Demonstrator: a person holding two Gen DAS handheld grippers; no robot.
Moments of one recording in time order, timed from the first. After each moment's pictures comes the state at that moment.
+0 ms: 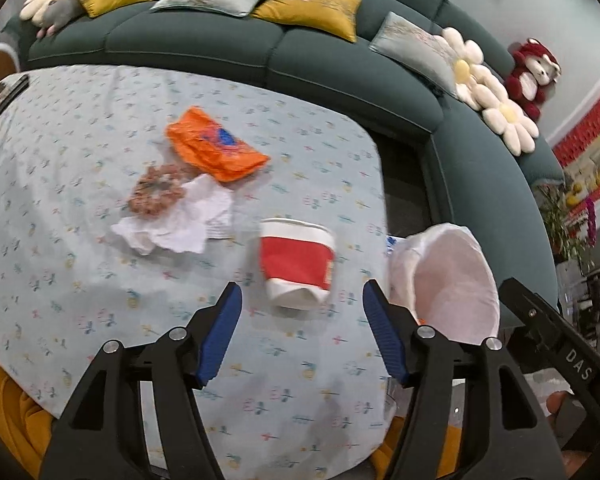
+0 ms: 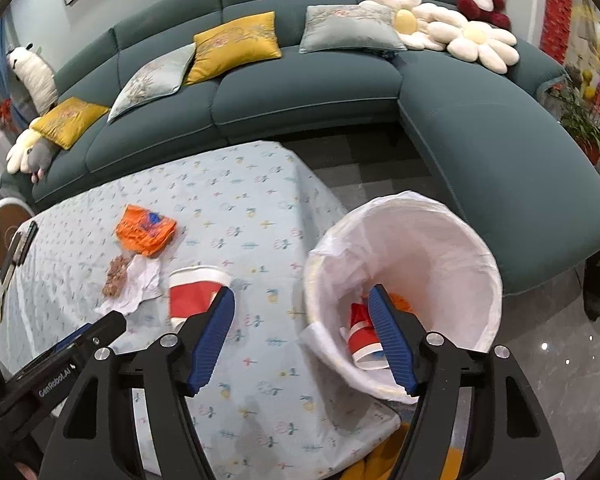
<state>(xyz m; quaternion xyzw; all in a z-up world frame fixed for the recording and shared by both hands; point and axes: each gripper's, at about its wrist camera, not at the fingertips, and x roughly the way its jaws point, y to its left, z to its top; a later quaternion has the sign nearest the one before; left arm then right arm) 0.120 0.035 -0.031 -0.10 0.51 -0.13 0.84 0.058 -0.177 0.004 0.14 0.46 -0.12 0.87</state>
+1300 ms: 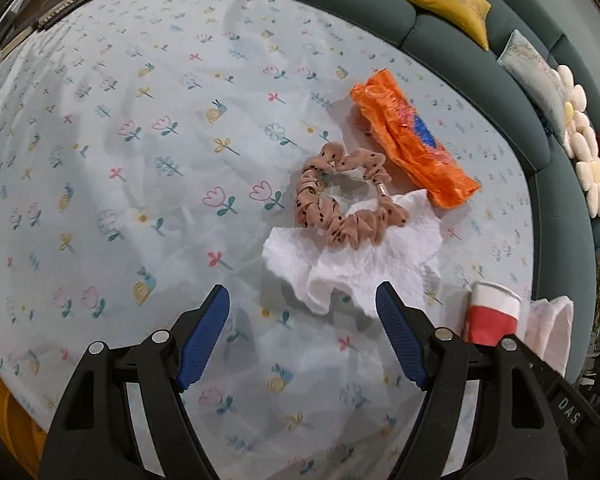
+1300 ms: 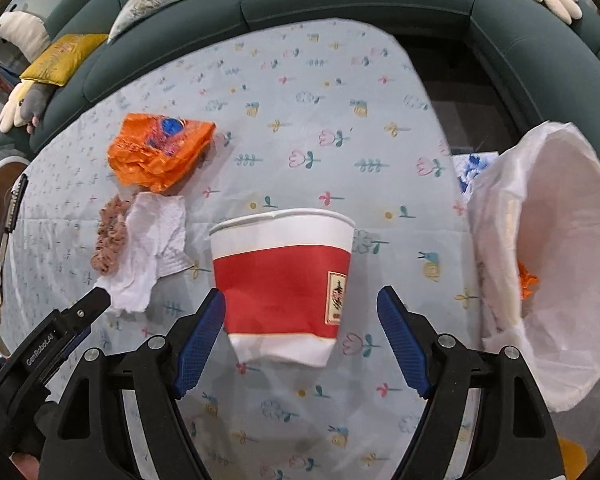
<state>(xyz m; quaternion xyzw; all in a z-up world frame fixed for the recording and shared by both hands) 0.212 0.158 -0.143 -0.15 0.58 0.00 0.80 0.168 -0.083 -0.126 0.17 0.59 -0.06 0.78</state>
